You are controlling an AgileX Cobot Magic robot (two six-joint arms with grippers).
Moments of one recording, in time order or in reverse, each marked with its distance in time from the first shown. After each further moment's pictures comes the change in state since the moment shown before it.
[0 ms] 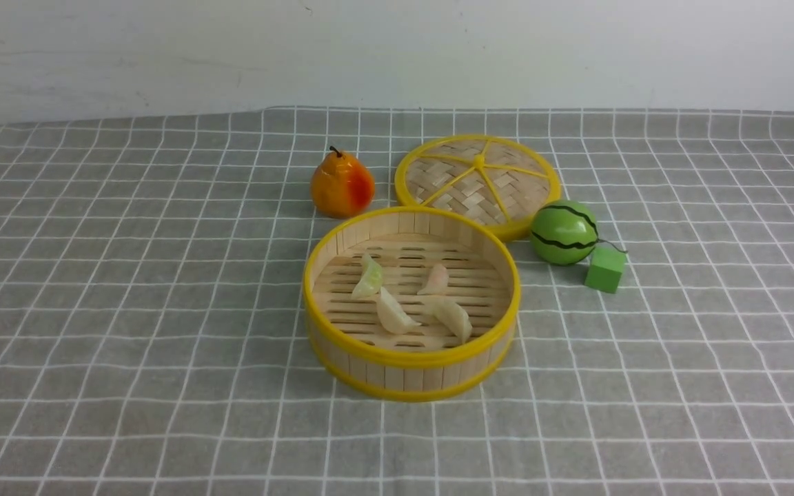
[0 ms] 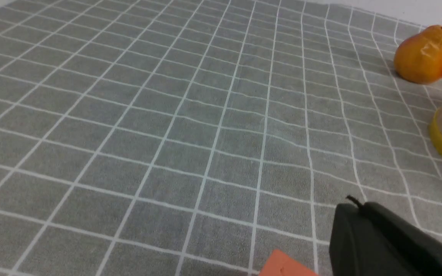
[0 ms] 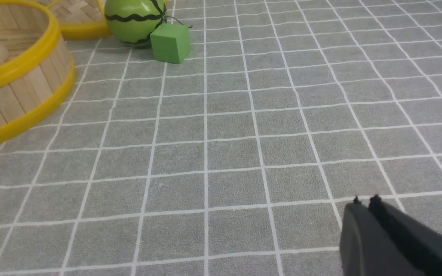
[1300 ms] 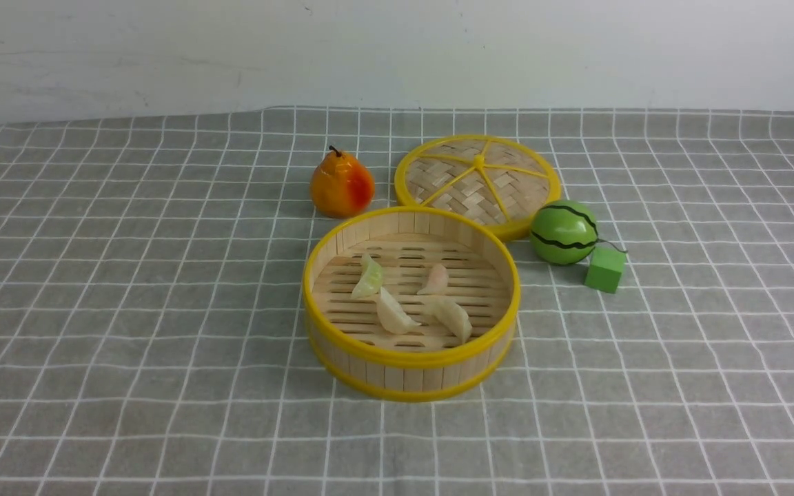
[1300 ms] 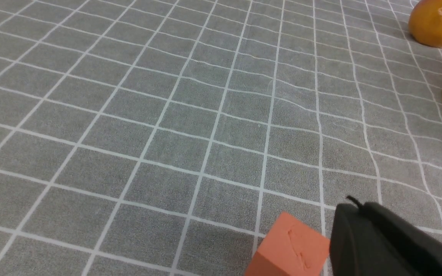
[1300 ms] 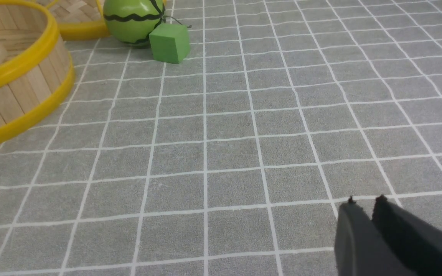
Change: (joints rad) right arm 0.000 0.000 0.000 0.000 0.000 0.000; left arm 0.000 0.000 0.002 -0.005 0.057 0.000
